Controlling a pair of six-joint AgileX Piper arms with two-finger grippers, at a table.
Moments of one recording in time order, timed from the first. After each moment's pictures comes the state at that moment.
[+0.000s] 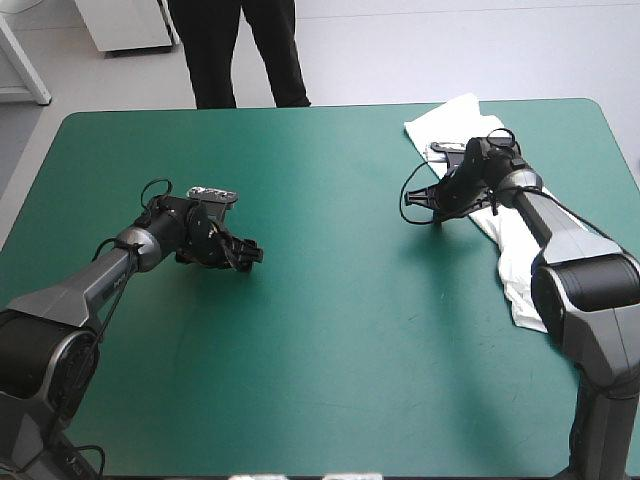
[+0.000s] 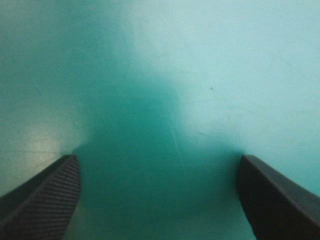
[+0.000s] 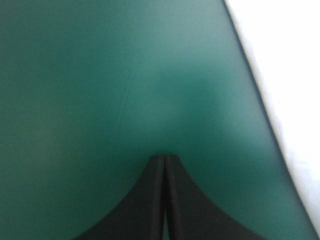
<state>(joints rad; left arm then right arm) -0.26 1.78 -1.20 -0.01 0.72 -0.07 0.17 2.10 -1.73 0.16 0.94 0.04</state>
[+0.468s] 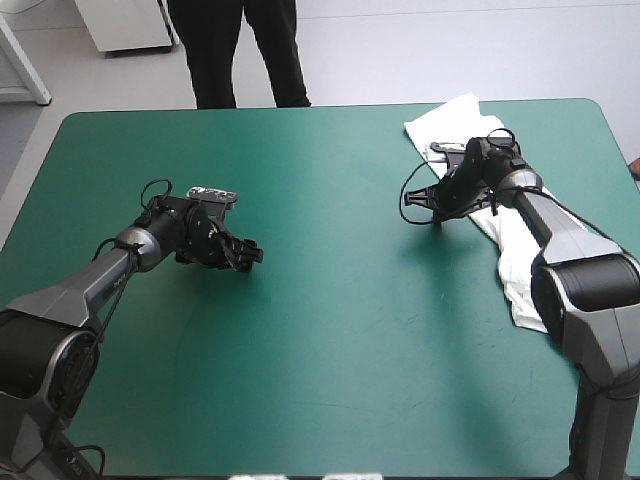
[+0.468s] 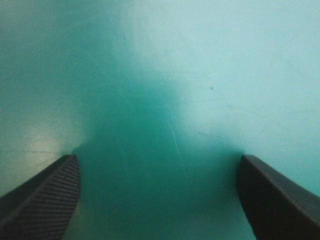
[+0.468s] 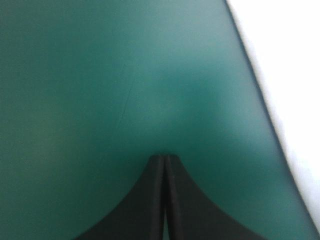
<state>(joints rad) -0.26 1.78 -1.20 -0.01 0.73 -0.07 0.17 2.10 -1.73 0.17 0.94 0.04</state>
